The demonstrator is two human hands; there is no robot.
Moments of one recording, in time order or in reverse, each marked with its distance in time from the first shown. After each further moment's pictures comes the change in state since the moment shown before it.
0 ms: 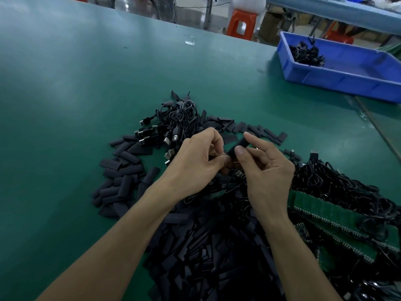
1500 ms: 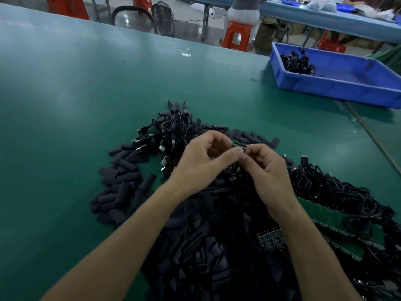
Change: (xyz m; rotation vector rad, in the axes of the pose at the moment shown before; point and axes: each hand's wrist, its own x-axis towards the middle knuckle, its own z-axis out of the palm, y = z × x) left_hand 0.013 0.009 0.021 -0.223 0.082 0.030; right_hand 0.024 0.002 -0.033 -0.043 -0.316 0.155
